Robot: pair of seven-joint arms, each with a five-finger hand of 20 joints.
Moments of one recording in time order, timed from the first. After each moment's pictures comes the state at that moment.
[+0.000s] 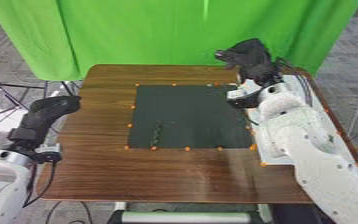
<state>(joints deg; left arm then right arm) 117.5 -52.4 -105.8 -109.6 62.7 -2.1 5.9 -75.4 -54.6 64.7 -113.5 -108.3 13.9 31.1</state>
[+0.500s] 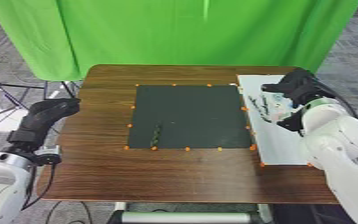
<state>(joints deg) 118.5 -53.1 -106.5 -109.9 63.0 -2.4 5.4 -89.5 -48.9 81.5 -113.8 -118.8 -3.5 37.8</state>
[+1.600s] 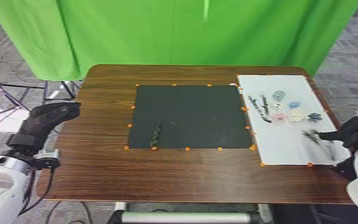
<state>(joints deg) 119.7 -54.1 -107.7 -110.5 63.3 -4.2 4.0 -115.8 -45.1 101.5 -115.1 -121.0 -6.7 43.2</state>
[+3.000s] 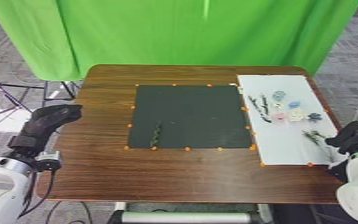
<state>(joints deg) 120.1 -54.7 -107.9 -110.8 63.3 -5.0 3.1 -116.1 -44.1 96.9 -112.4 -124.7 2.7 44.0</state>
